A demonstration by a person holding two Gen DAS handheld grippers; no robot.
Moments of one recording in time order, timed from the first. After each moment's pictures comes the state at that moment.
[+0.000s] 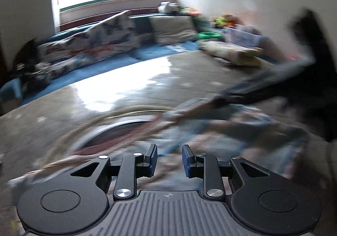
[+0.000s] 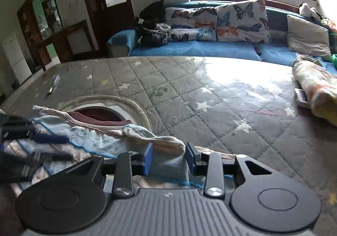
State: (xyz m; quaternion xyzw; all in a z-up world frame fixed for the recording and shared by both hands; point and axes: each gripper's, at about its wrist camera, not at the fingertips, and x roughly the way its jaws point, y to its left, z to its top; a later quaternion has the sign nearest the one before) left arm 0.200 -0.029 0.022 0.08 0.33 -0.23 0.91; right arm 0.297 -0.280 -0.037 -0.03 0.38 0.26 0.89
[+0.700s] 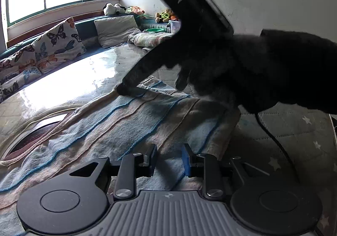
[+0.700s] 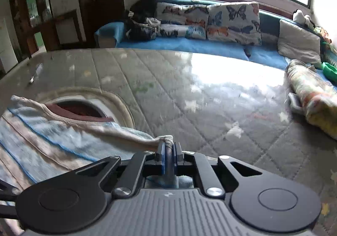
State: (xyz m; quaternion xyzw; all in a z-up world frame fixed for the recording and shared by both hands) left arm 0.164 -0.091 -0.005 0.11 0.32 -0.35 0.88; right arm 0.308 -0.269 -0.047 -0.07 0.38 0.22 0.90
